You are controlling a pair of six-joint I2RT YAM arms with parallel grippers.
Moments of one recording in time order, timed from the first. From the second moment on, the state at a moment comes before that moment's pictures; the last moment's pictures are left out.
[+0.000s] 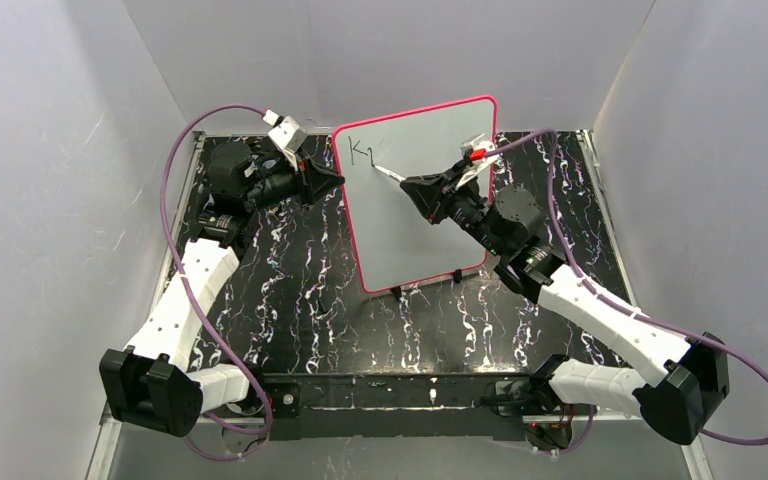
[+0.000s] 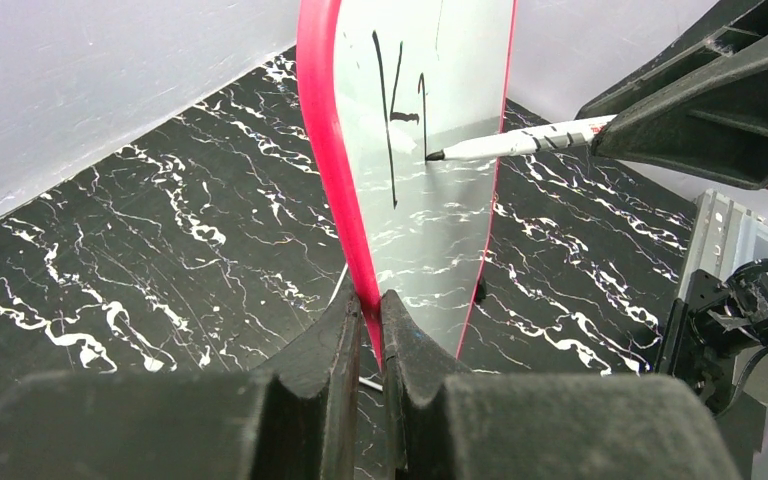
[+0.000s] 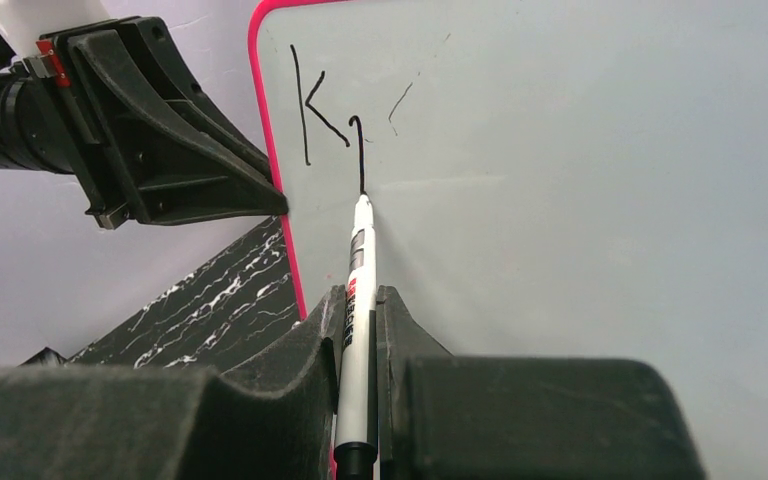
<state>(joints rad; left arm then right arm) -0.24 1.20 1.12 -0.07 0.75 -0.07 0.76 1.11 0.94 0.32 -0.05 0.26</state>
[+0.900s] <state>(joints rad) -0.24 1.20 1.12 -0.07 0.76 -0.07 0.76 1.17 0.99 0.44 -0.05 0.25</state>
